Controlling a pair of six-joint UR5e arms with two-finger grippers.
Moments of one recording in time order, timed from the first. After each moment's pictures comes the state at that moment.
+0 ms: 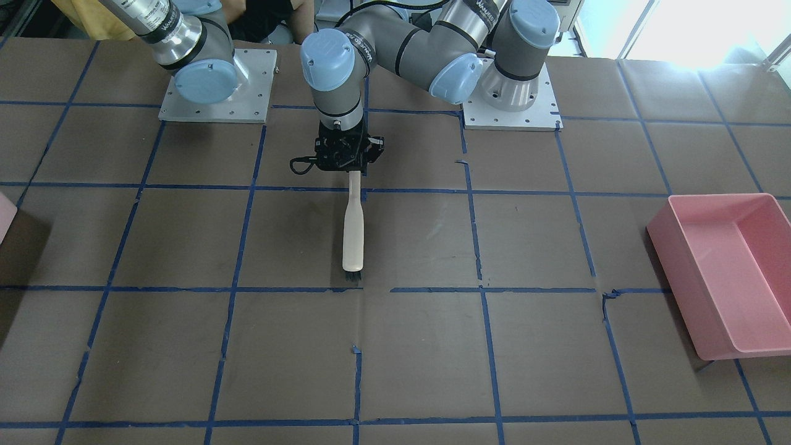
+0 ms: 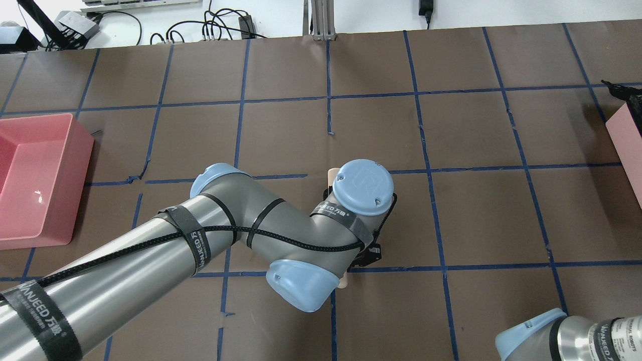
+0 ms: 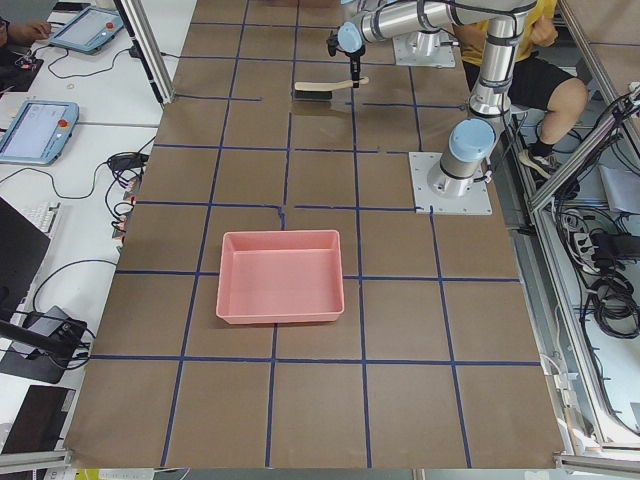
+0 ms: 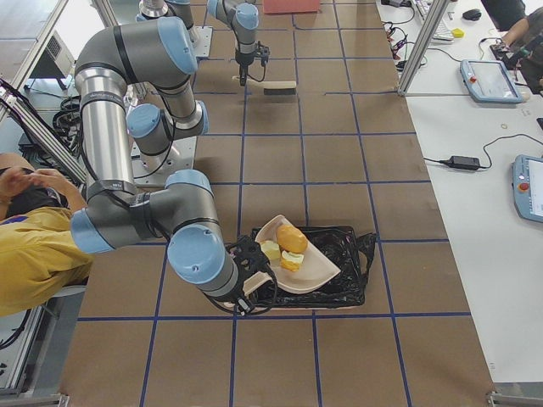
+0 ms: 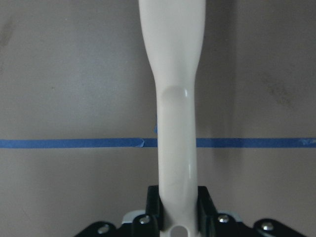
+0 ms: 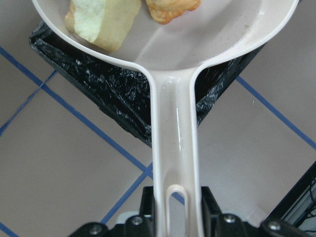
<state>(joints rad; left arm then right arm) -2.21 -1.82 -1.93 -1.11 1.59 -0.61 0.28 -1.15 1.23 -1.67 -1.47 -1.99</state>
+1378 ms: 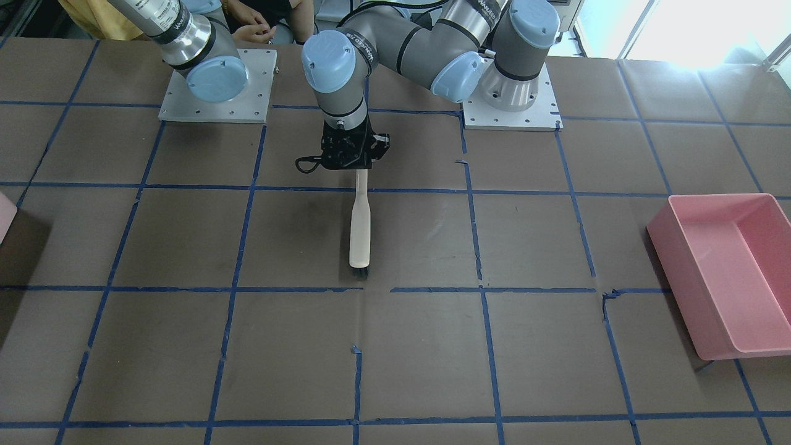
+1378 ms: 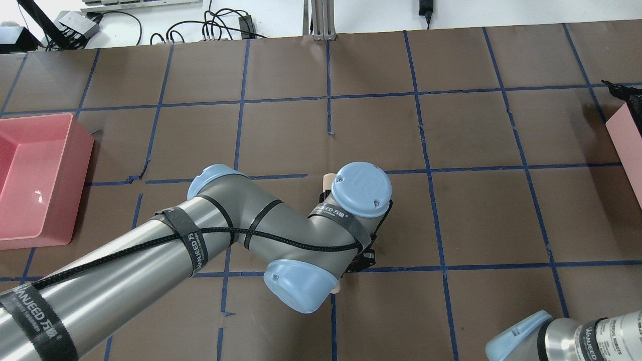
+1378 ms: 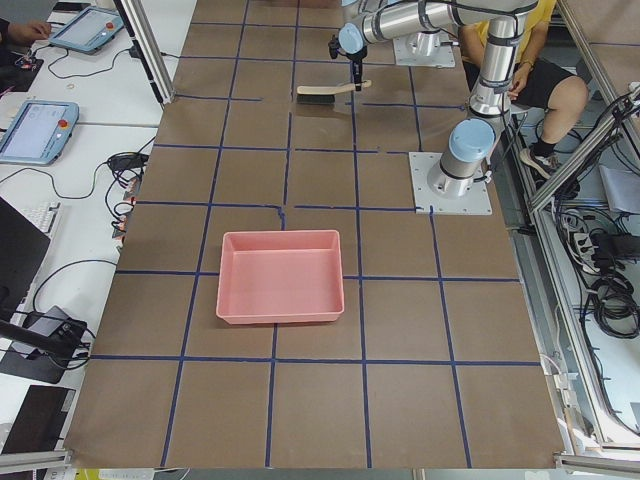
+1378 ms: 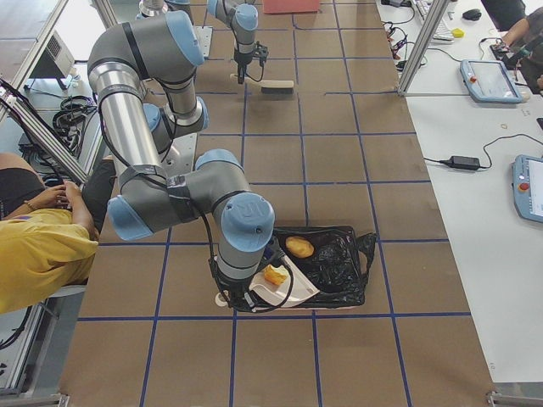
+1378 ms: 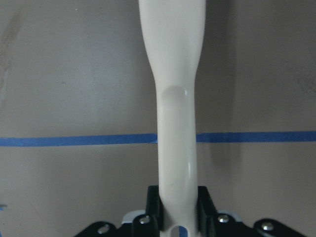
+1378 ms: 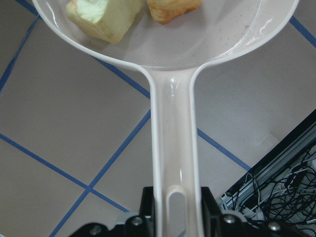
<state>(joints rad) -2.21 -1.82 -1.93 -1.18 1.60 -0.59 0.41 -1.16 1.20 -1.68 -1.82 -1.85</state>
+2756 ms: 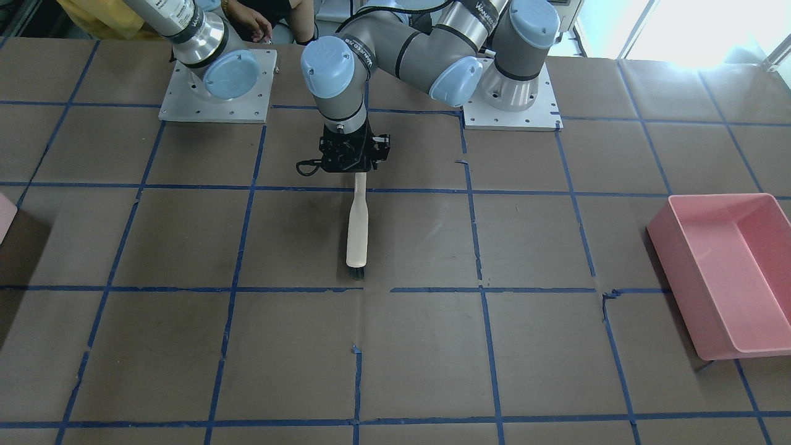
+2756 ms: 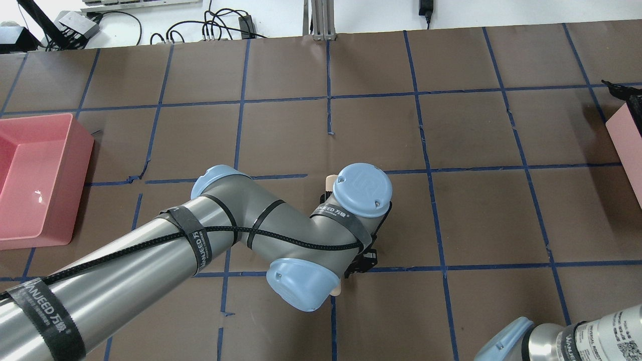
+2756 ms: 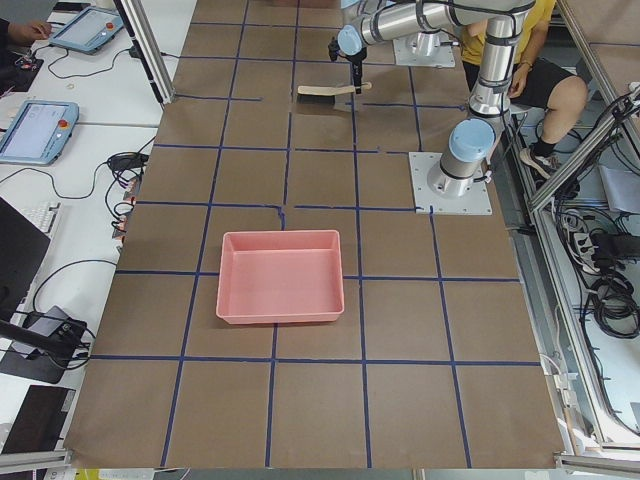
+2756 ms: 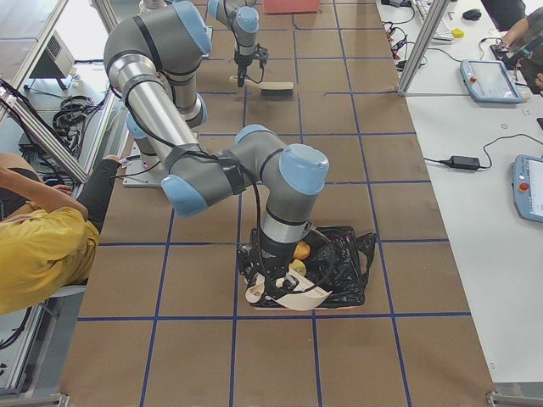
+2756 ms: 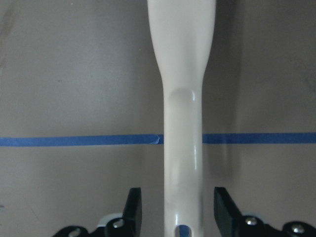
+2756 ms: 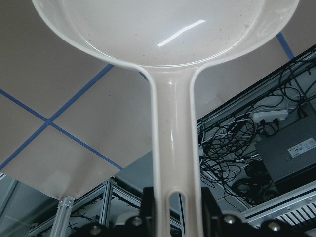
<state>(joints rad) -2.21 -1.83 -1.93 -1.18 1.60 -0.59 0.57 -1.17 1.19 -1.88 -2.02 -1.97</state>
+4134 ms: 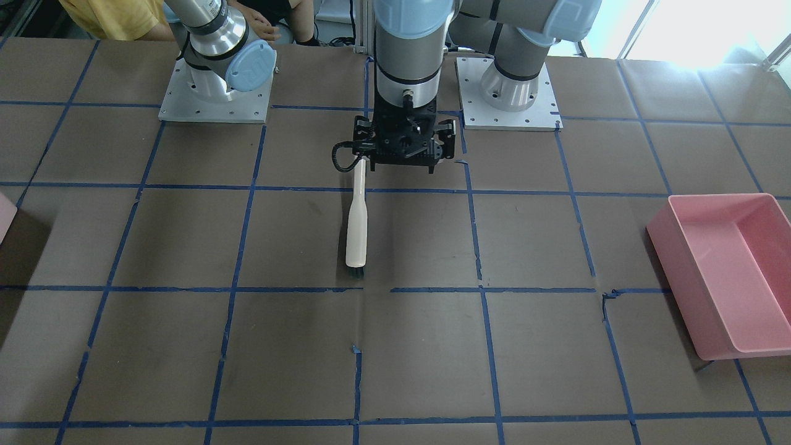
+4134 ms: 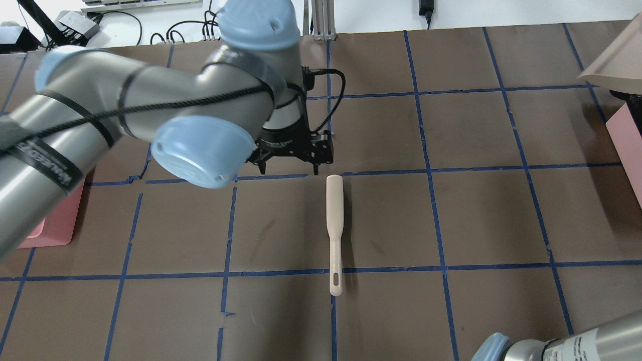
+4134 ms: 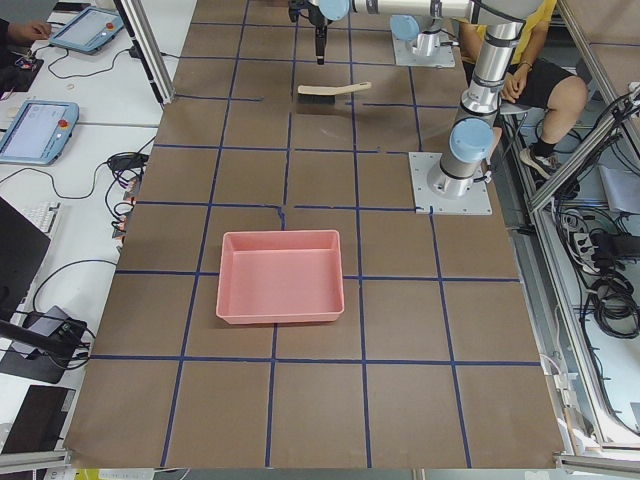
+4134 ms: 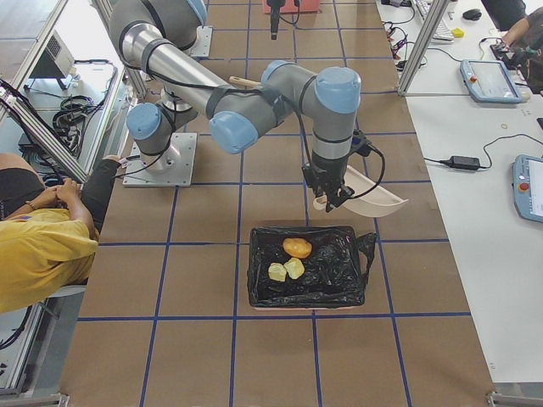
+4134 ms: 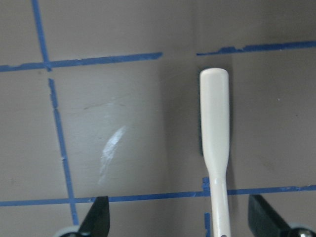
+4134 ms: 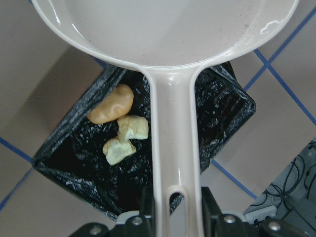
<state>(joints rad) -1.89 -1.69 -1.58 -1.50 1.58 -0.28 0.85 -1.27 1.26 -1.73 -1.65 -1.42</state>
